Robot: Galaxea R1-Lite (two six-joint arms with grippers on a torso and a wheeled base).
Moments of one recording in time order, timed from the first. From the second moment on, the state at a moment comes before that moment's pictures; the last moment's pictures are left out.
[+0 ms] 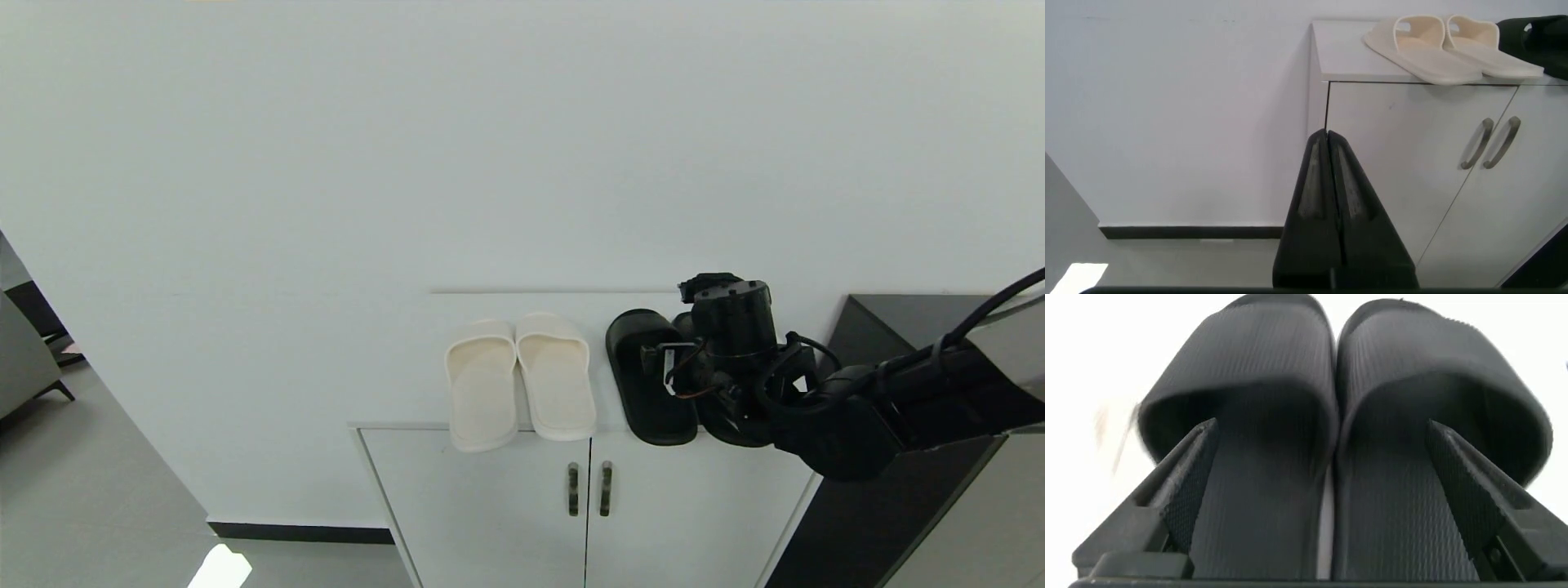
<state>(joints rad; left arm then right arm) 0.00 0.00 0.00 0.00 -0.01 -0.02 0.61 2.01 -1.08 -0.55 -0.53 0.24</state>
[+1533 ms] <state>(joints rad) 0.00 0.00 0.00 0.00 -0.01 -0.02 0.69 1.55 -0.67 -0.61 -0.06 0.23</state>
